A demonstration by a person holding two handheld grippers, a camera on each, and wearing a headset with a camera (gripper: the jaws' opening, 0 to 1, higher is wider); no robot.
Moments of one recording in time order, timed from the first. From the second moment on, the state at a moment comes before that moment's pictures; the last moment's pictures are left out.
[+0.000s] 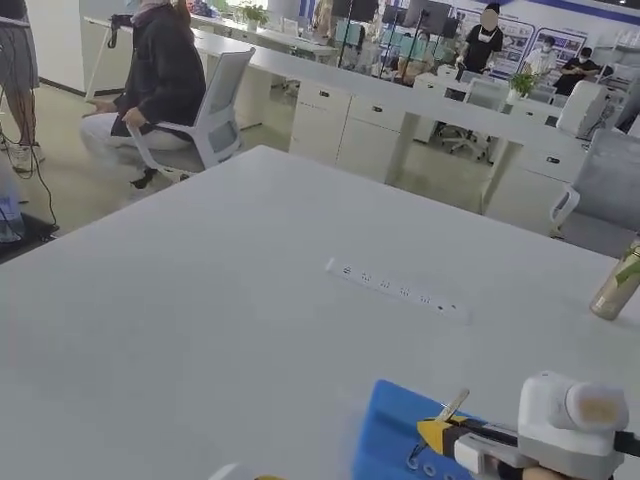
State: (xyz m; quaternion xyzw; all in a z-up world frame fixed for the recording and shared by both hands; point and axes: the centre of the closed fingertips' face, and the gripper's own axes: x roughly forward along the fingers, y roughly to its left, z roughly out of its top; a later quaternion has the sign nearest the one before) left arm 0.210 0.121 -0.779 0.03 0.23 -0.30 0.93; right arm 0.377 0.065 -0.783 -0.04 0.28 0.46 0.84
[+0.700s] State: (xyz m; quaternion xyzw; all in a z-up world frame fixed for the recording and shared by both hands) left arm 0.207 0.118 -0.781 0.03 0.23 -0.31 0.92; right arm 0.325 0.055 -0.763 0.04 0.26 0.49 0.83
